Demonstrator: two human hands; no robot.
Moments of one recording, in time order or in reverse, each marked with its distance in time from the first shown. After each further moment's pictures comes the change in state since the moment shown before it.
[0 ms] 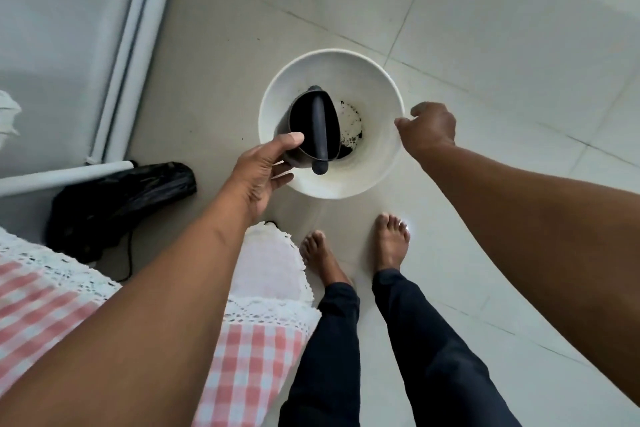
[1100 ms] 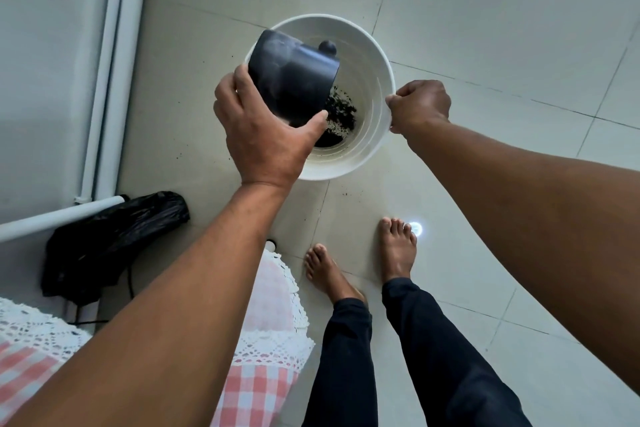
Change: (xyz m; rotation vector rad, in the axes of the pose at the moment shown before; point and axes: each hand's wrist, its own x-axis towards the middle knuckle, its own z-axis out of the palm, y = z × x) left_hand 0.020 0.021 0.077 0.819 0.645 0.928; right_hand 0.062 0.312 0.215 -0.154 0.002 0.073
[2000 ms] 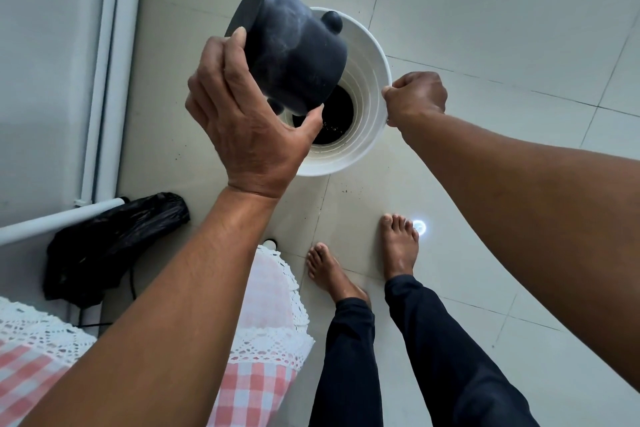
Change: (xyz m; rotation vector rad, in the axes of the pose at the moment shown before) left_hand -0.008 0.016 -0.020 0.217 0.281 0.296; right_hand -0.045 0.017 0.045 -0.407 0.112 -0.327
